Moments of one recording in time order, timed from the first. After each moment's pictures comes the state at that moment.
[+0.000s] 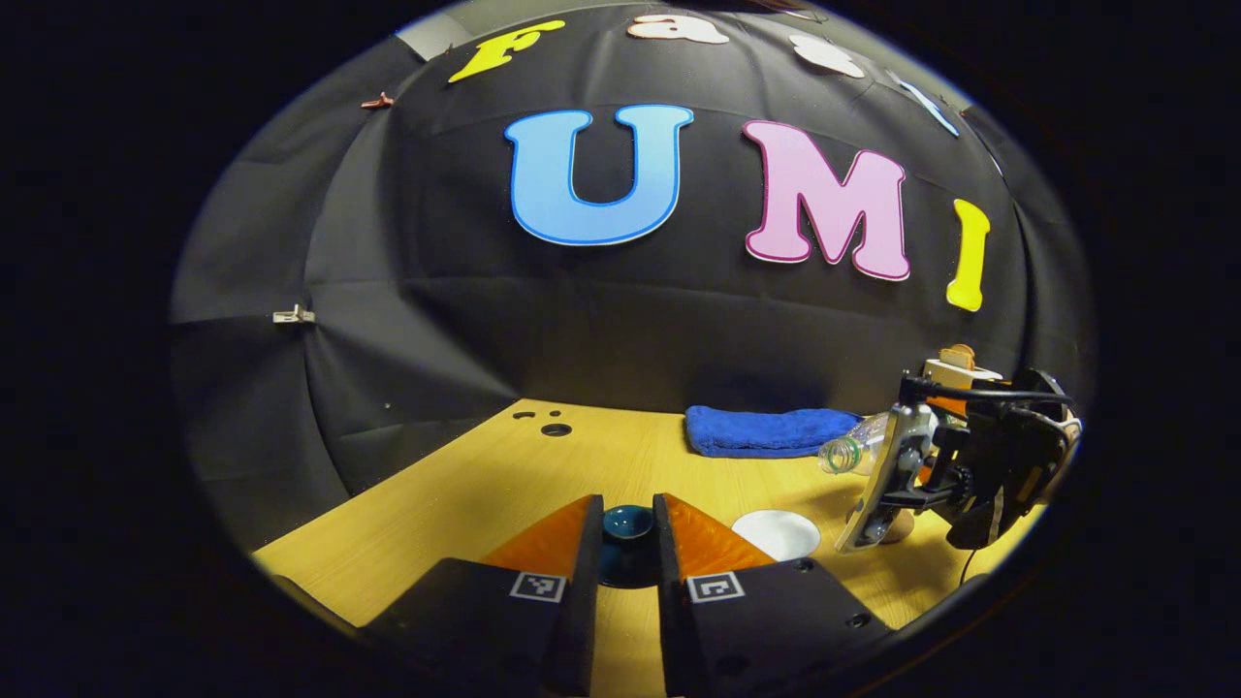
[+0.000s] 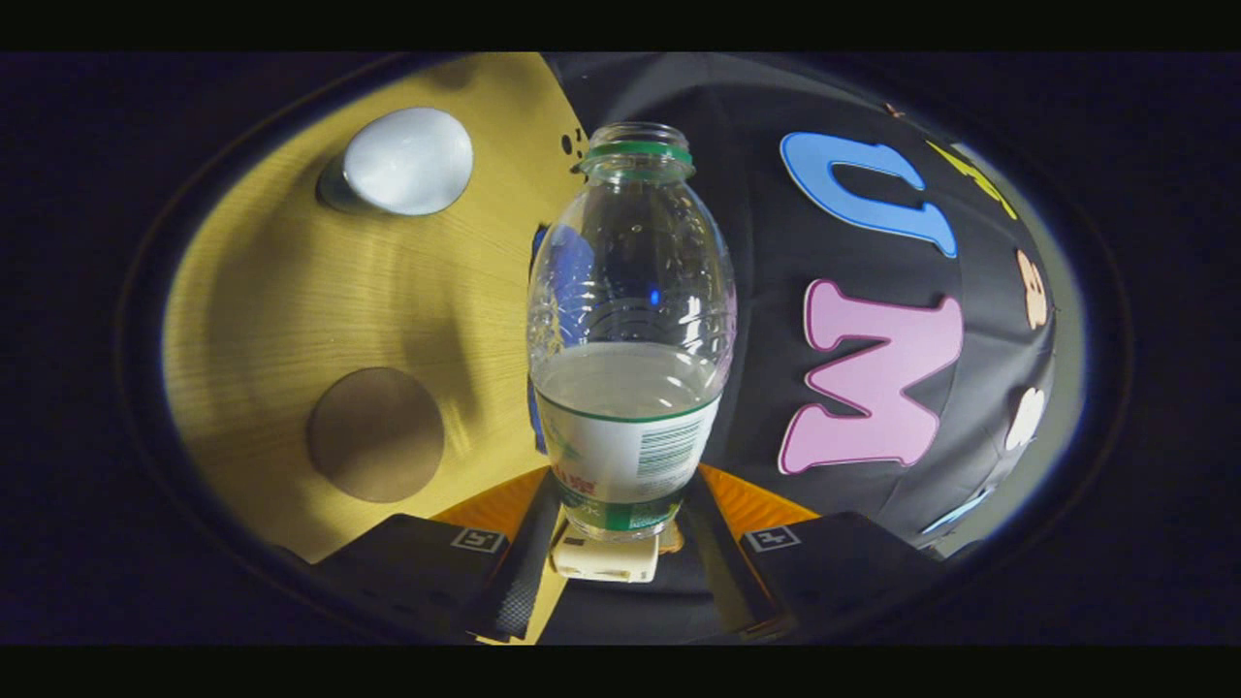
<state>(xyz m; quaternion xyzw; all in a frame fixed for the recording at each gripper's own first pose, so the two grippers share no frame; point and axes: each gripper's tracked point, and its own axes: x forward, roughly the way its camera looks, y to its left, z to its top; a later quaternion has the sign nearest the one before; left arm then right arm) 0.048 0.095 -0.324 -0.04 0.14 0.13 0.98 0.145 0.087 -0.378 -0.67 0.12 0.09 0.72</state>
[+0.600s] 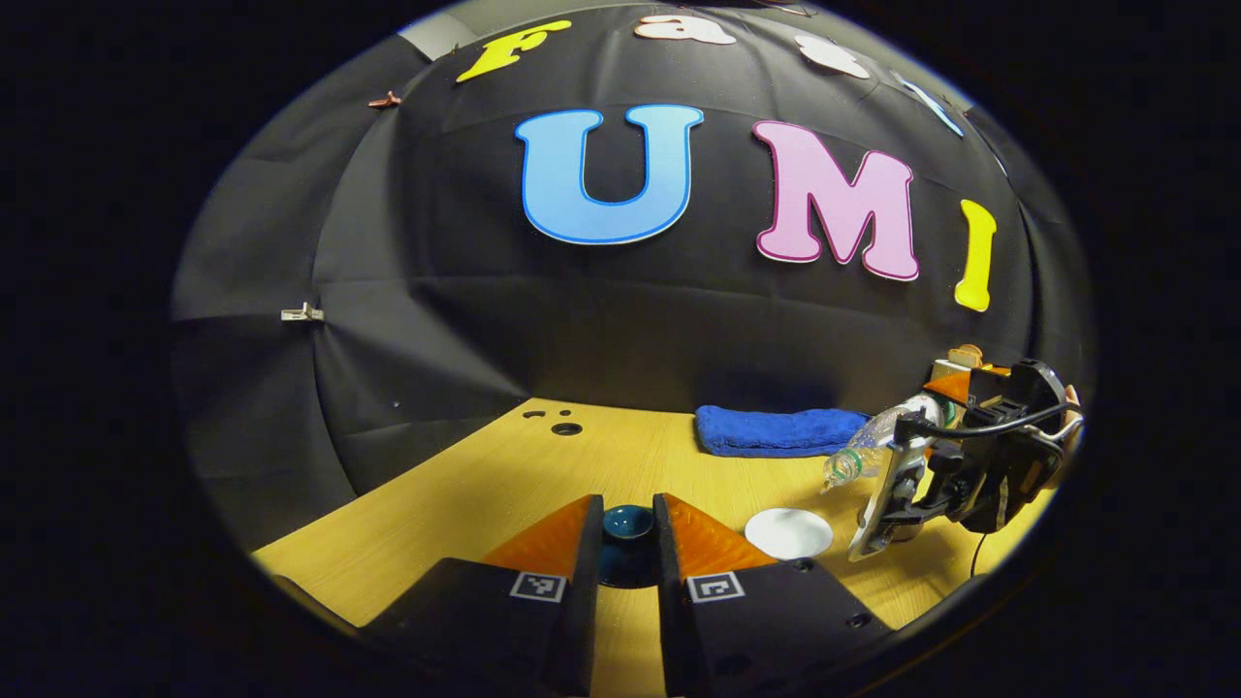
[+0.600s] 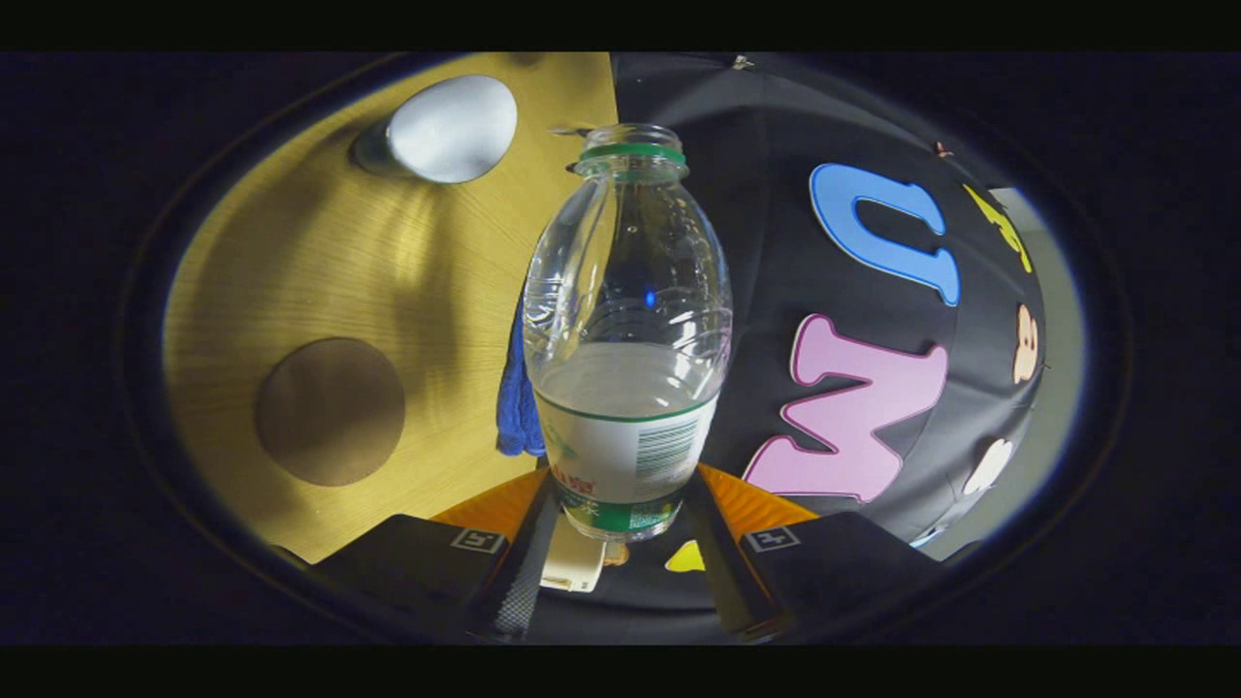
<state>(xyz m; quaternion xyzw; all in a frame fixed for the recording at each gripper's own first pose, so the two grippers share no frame) 0.044 0.101 -0.327 -0.04 0.14 0.13 0.98 0.160 0.079 -0.360 -0.72 0.08 0.09 0.68</state>
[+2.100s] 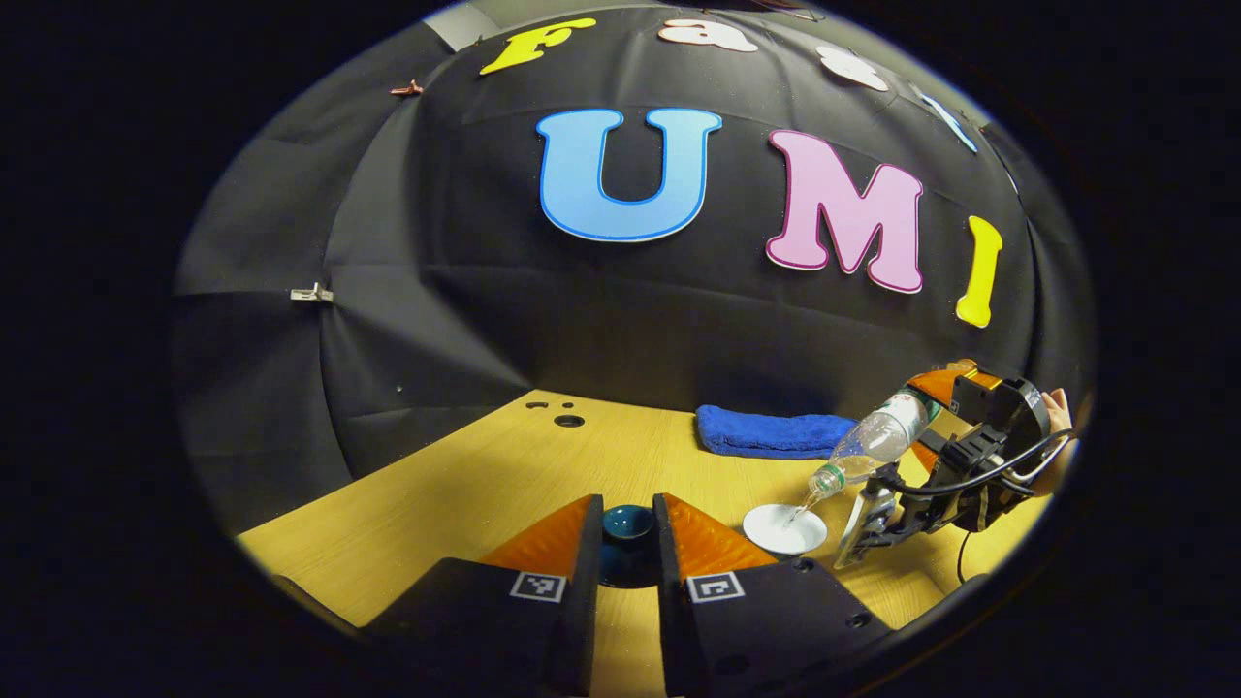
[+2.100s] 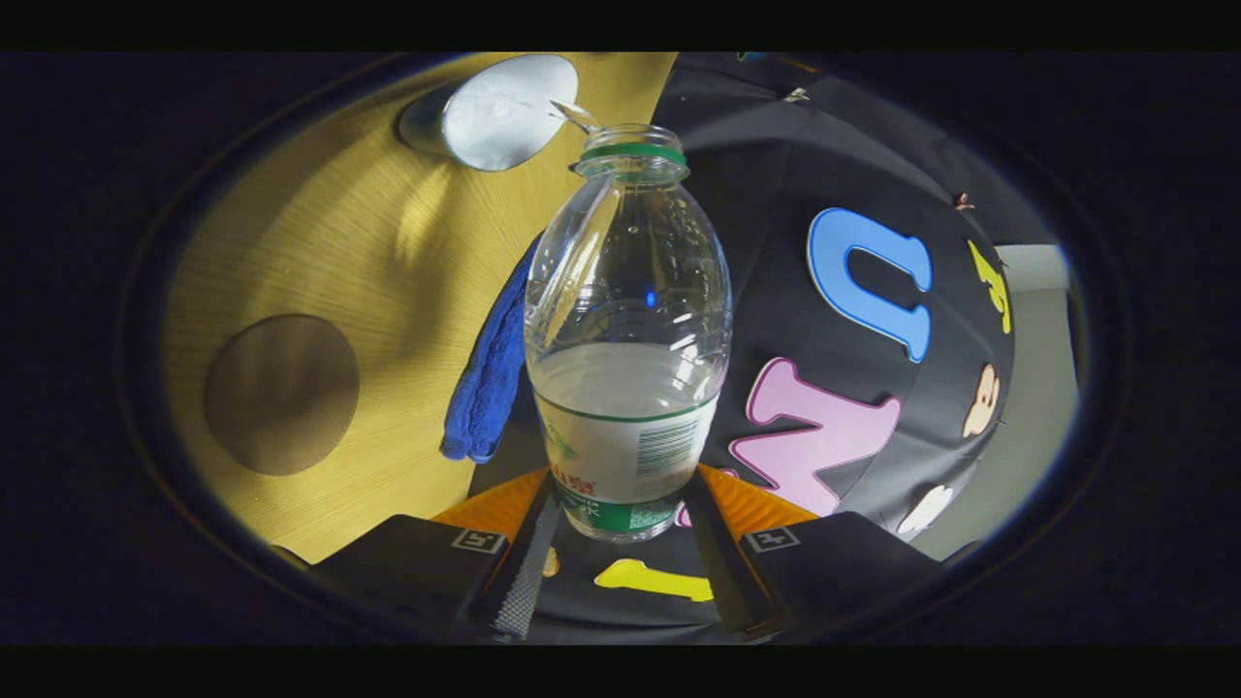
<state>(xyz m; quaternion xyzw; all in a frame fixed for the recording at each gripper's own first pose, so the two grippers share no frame) 0.031 0.104 -0.330 -0.07 0.13 0.13 0.98 0.162 0.091 -0.340 -0.78 -0.02 0.09 0.62</state>
